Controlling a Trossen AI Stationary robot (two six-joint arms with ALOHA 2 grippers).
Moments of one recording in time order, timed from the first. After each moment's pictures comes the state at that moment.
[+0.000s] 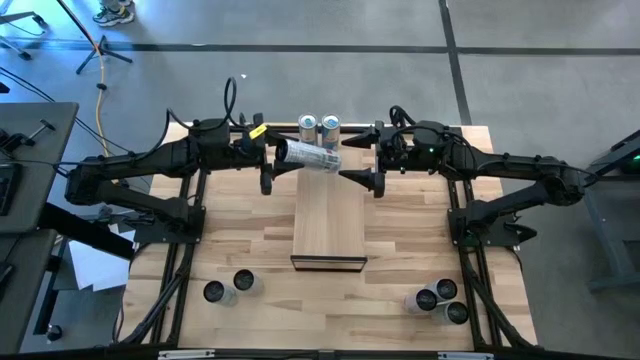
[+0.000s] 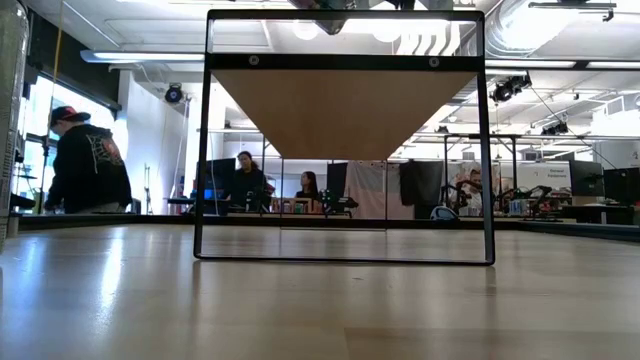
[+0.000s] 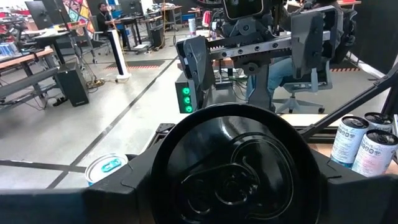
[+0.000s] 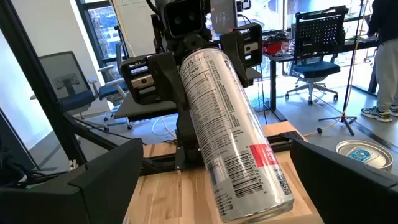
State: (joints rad) left arm 0.16 1.10 1.12 -0.13 -0.05 0.11; right arm -0.16 1.21 1.12 0.05 -0.12 0.13
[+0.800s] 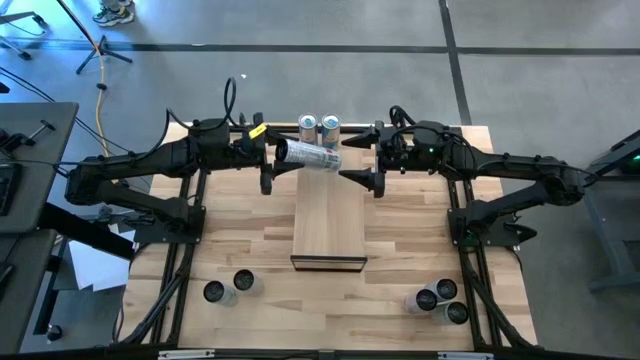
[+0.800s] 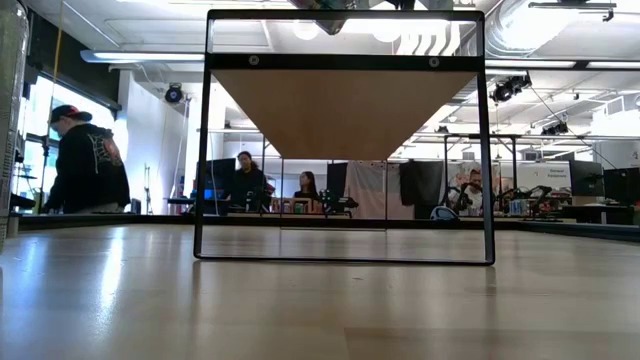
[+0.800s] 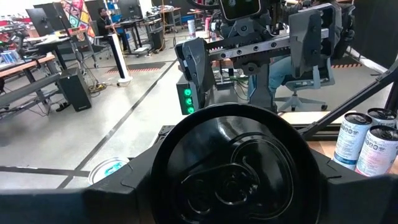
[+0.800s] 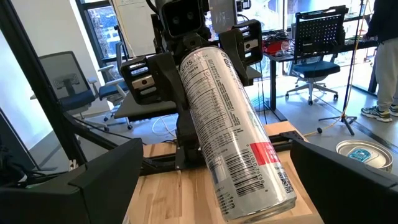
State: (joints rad) left arm 0.16 1.10 1.12 -0.13 -0.05 0.14; right arm -0.16 1.21 1.12 0.05 -0.12 0.13
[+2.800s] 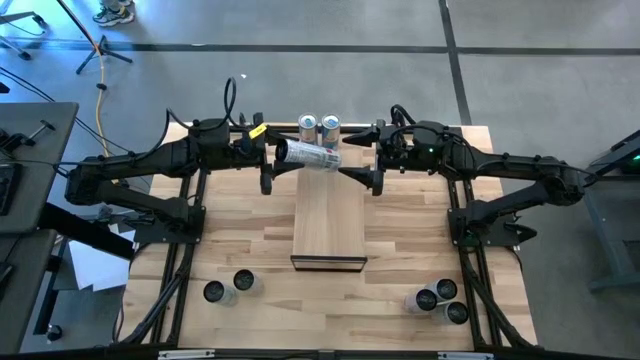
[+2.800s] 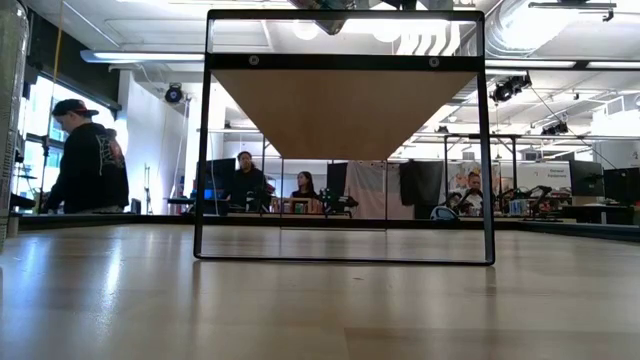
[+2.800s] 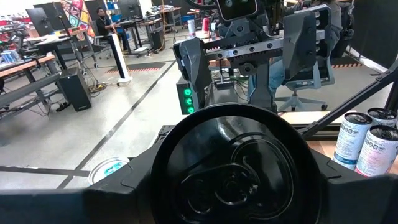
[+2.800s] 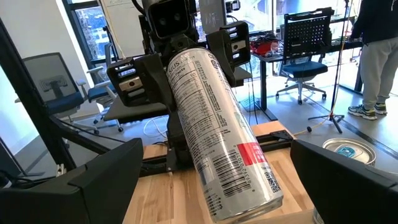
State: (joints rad) left arm 0.16 1.10 1.12 -0.13 -0.05 0.14; right arm -0.16 1.21 1.12 0.05 -0.07 0.13
